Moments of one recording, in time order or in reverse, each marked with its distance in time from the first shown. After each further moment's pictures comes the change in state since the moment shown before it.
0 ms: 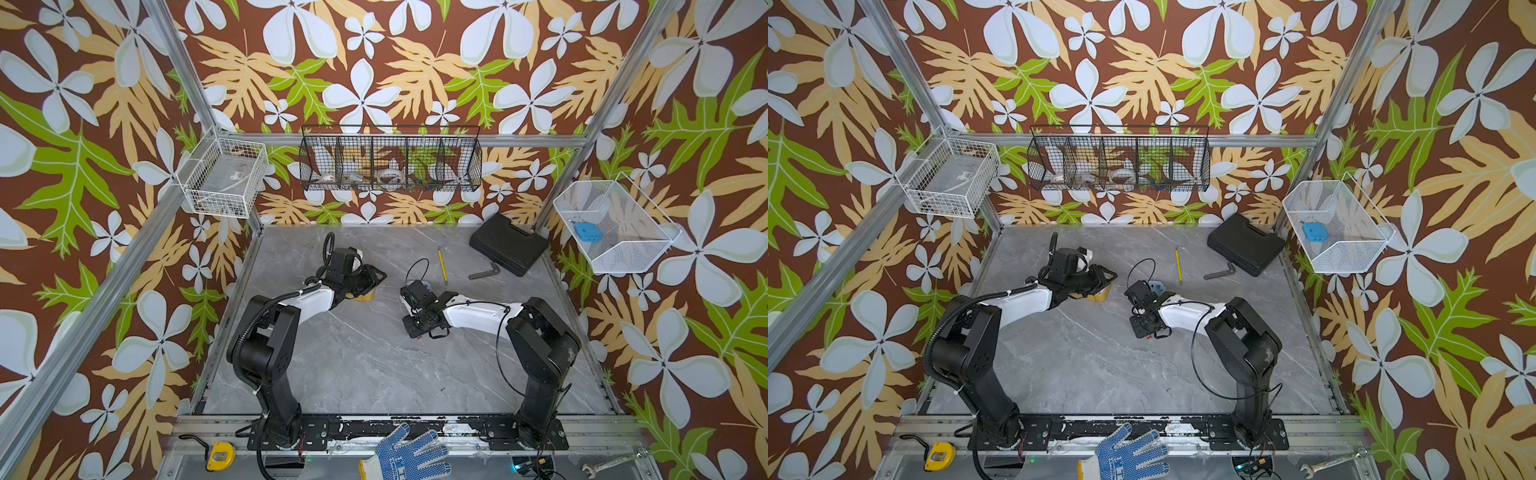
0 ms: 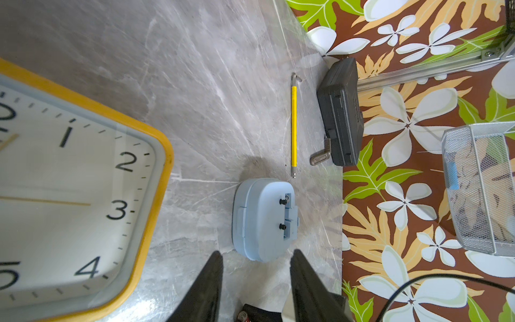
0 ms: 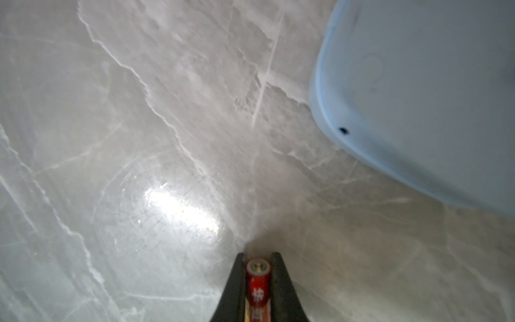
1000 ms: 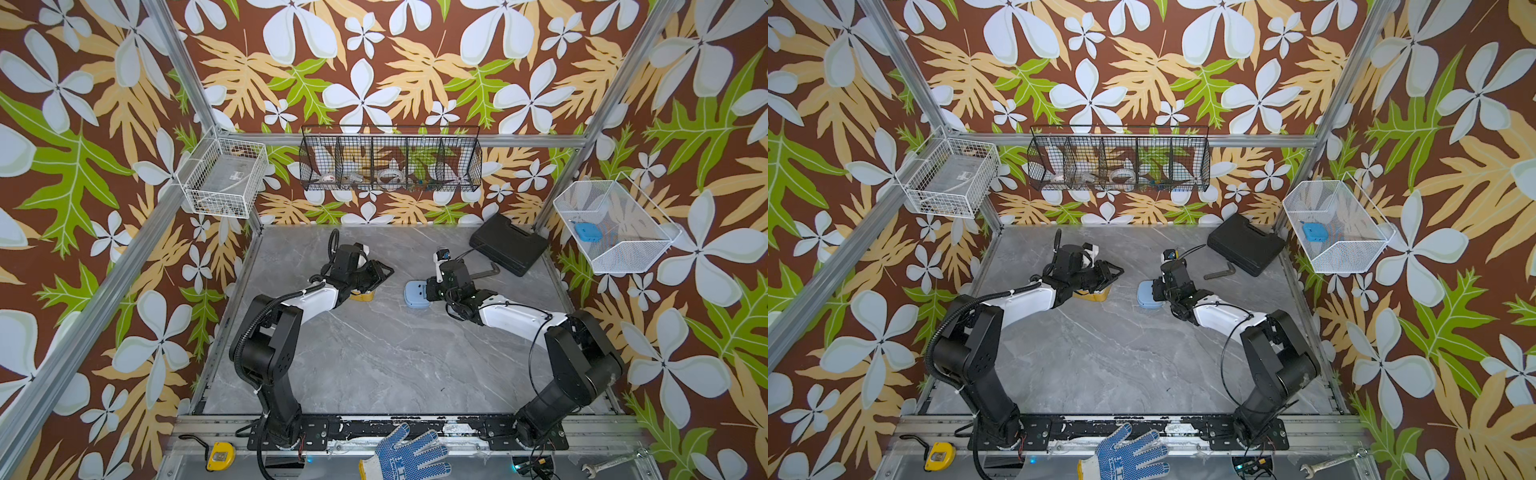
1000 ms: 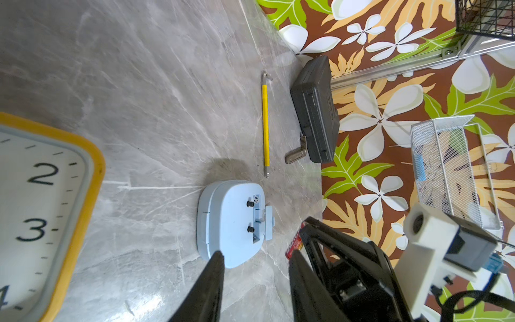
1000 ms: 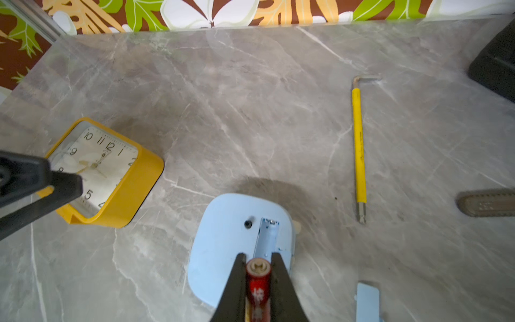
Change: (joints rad) left arm -0.040 0.008 0.035 0.049 0.022 -0.051; right arm -0.222 -0.199 -0.182 0.559 0.102 0.038
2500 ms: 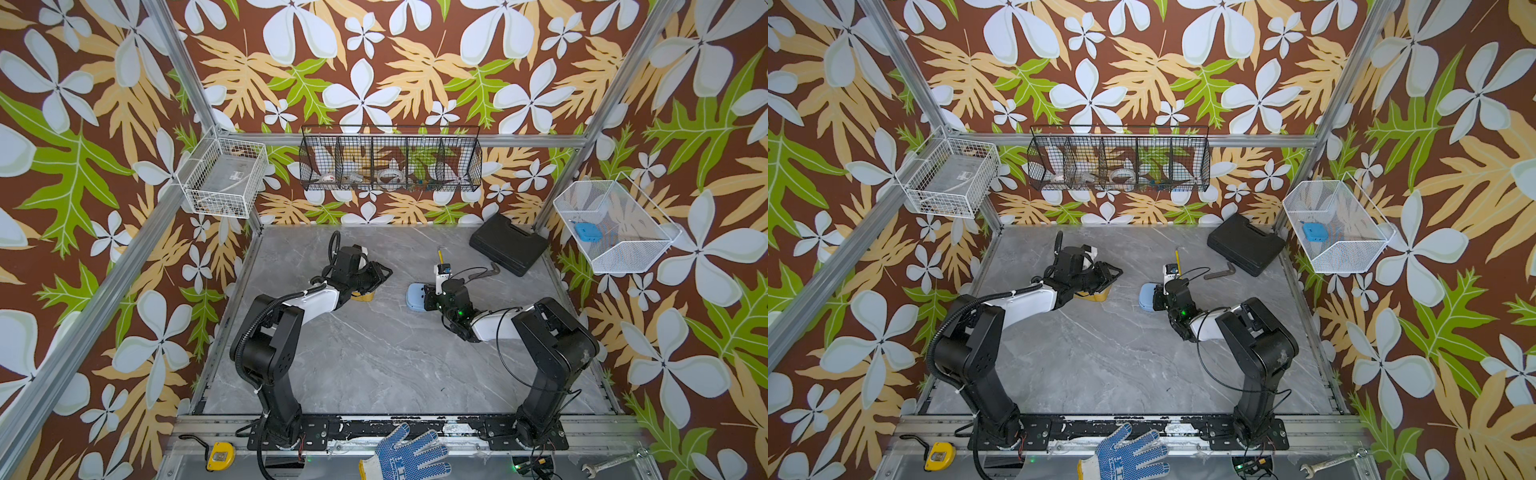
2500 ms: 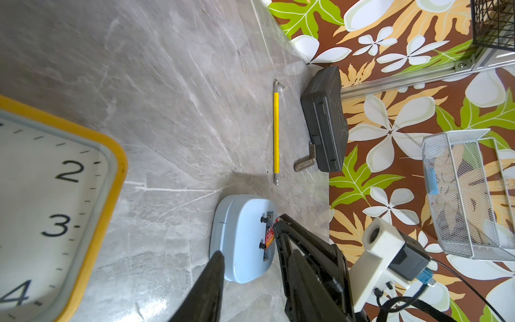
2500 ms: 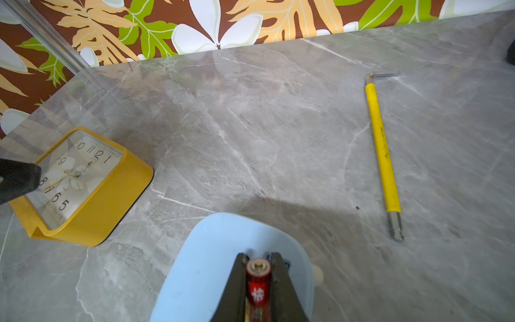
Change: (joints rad) left arm -0.009 0.002 -0.015 0.010 -0.058 -0.019; right arm -0.002 0.150 -0.230 0.550 -0.006 0.008
